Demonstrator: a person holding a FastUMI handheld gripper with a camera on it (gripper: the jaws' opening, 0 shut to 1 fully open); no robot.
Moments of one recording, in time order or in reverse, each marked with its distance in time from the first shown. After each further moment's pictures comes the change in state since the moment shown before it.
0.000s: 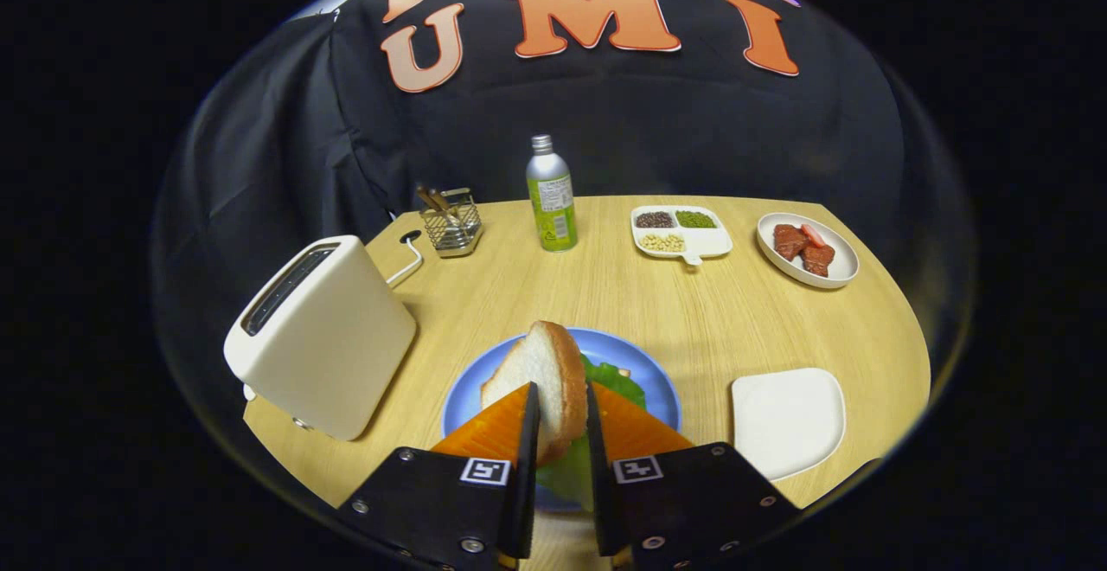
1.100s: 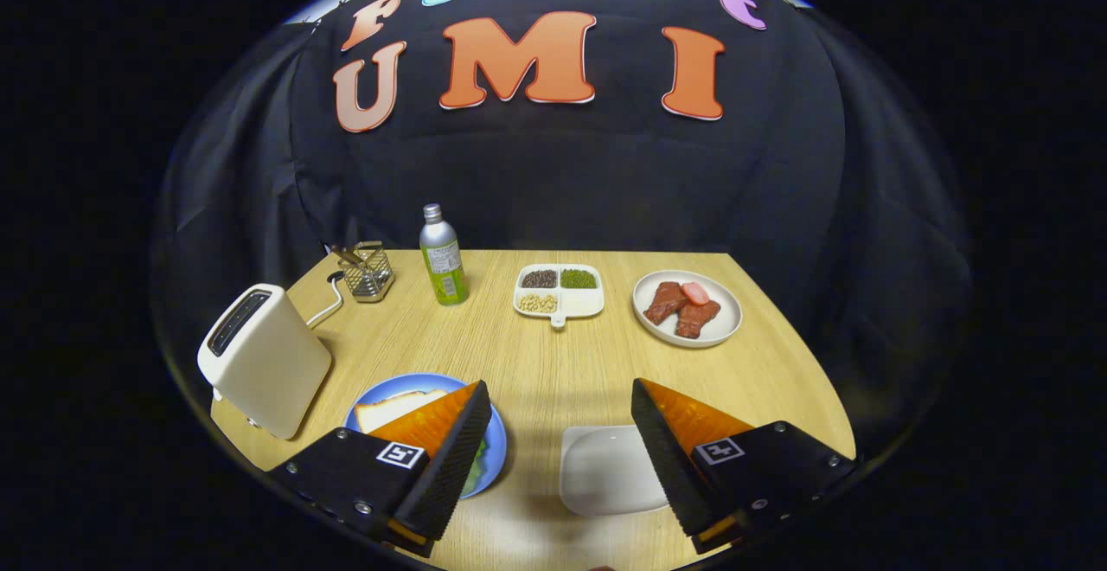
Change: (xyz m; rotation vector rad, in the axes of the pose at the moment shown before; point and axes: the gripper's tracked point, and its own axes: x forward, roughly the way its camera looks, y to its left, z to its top) arm -0.072 -0.131 0.081 -0.036 -0.180 -0.192
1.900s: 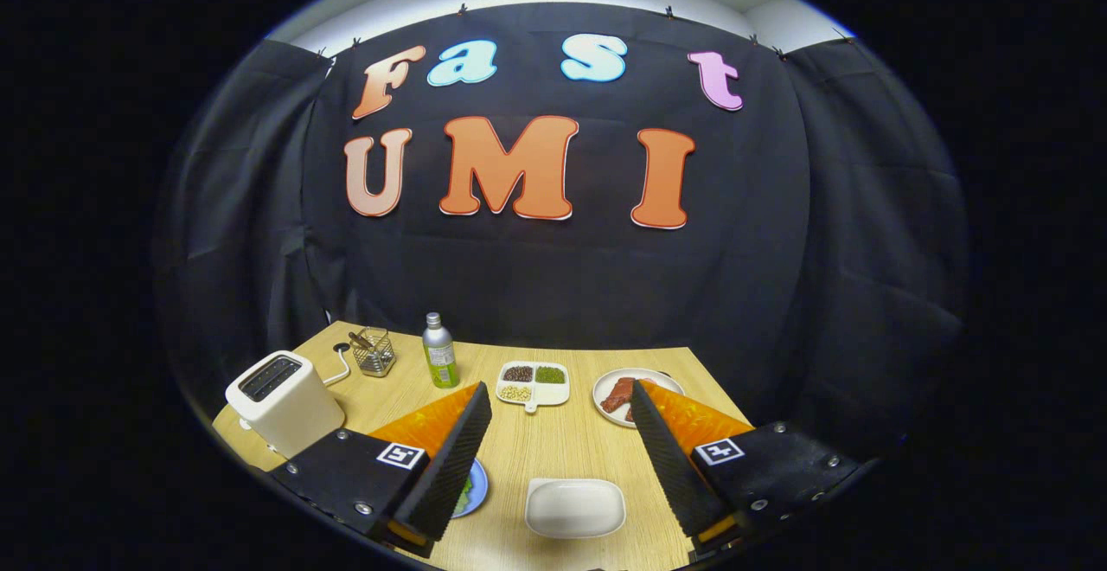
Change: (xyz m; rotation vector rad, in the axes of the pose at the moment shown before) arm -0.094 -0.025 0.098 -0.028 -0.285 -0.042
